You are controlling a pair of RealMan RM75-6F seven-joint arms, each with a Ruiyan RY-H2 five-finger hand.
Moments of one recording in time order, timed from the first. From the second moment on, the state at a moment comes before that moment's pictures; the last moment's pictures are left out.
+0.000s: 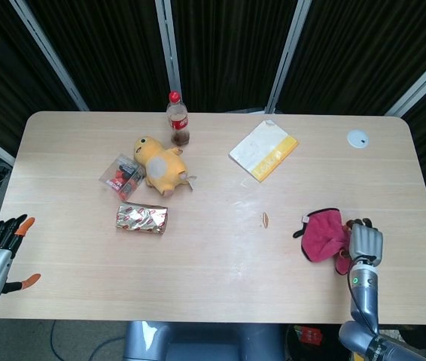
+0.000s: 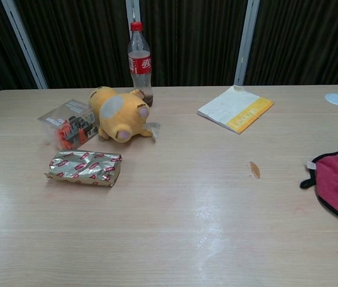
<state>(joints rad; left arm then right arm) -0.10 -1.08 0.02 -1.70 1.54 1.43 0.05 0.34 -1.67 0.26 -1.19 -0.86 1.14 -0.49</state>
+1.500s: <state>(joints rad) -0.10 -1.07 0.03 -1.68 1.56 1.43 0.00 0.55 -2.02 0.31 -1.09 -0.94 1.14 -0.49</state>
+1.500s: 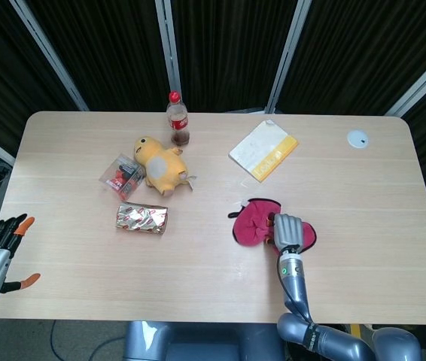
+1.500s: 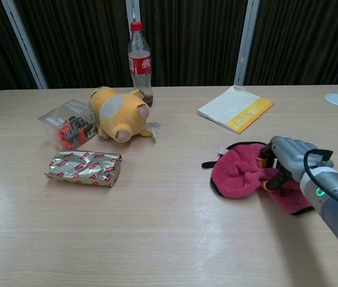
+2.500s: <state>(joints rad) -0.09 -1.07 0.03 -1.69 1.56 1.43 0.01 0.54 -1.98 0.34 -1.11 -0.91 1.16 -0.51</state>
